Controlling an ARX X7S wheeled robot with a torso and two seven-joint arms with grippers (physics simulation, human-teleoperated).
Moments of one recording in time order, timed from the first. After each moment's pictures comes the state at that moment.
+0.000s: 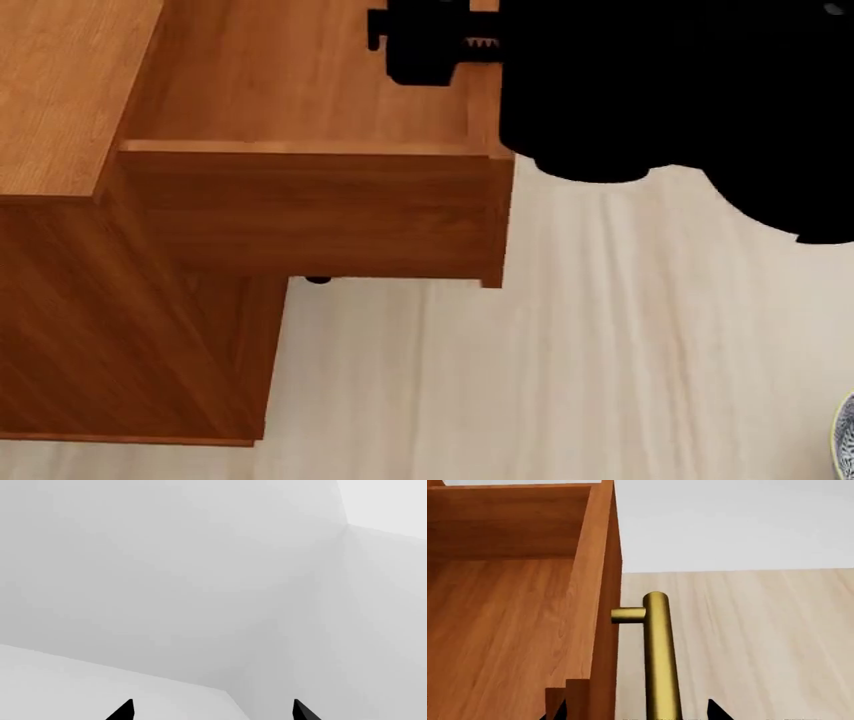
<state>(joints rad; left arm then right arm) -0.25 -0.33 -0.43 0.33 -0.69 0.17 -0.66 1.99 0.54 -1.53 0.20 2.16 0.48 1.01</state>
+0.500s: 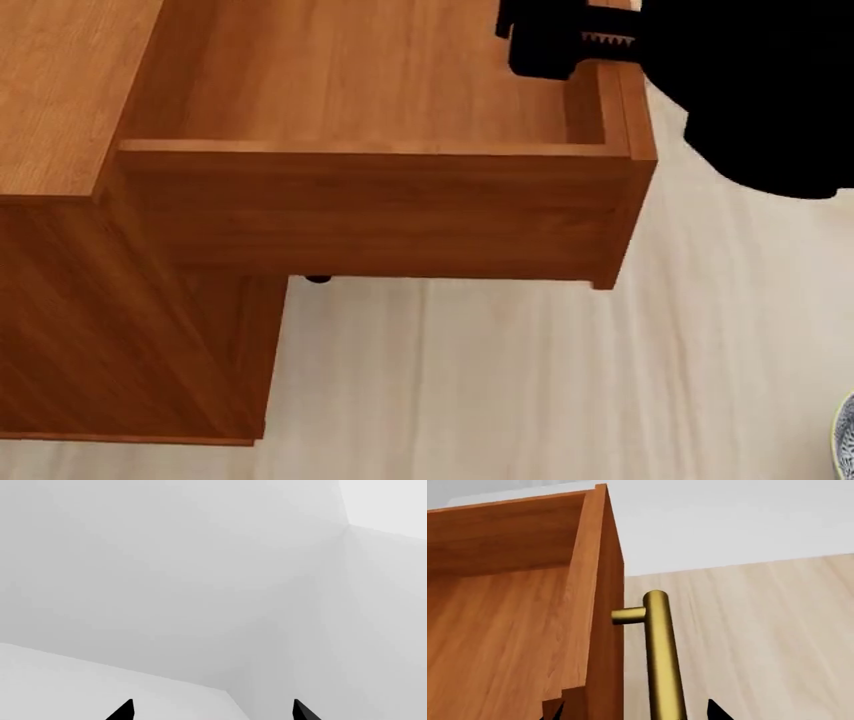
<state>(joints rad) -0.25 -0.33 -0.43 0.33 -0.69 0.17 -0.66 2.00 0.74 -1.57 0.17 2.16 0.47 0.83</state>
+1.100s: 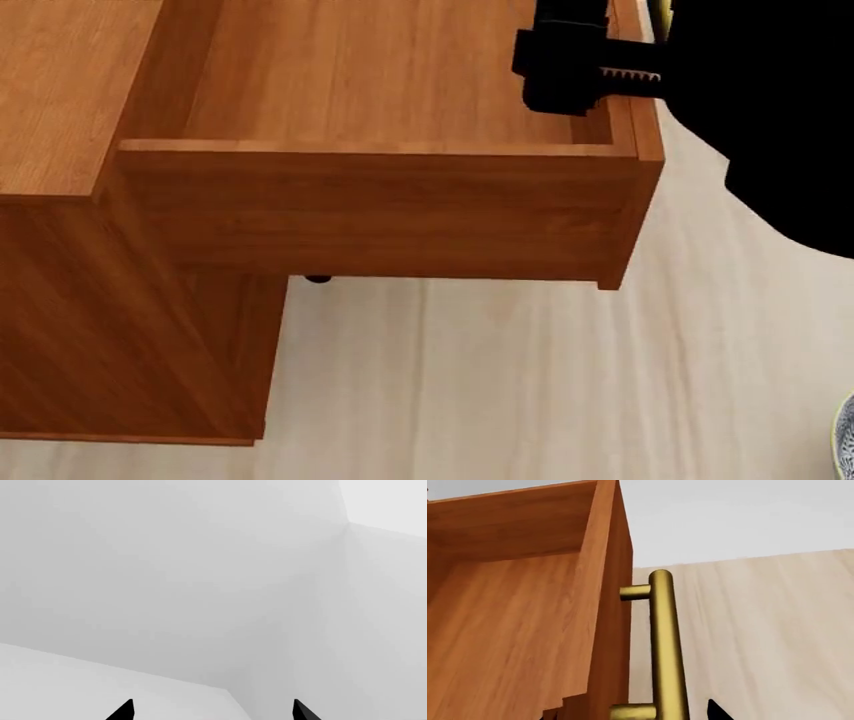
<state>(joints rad) -0.25 -0.33 -0.42 0.33 -0.69 0.17 -0.66 1.99 0.85 -1.51 0.03 2.18 0.49 0.84</state>
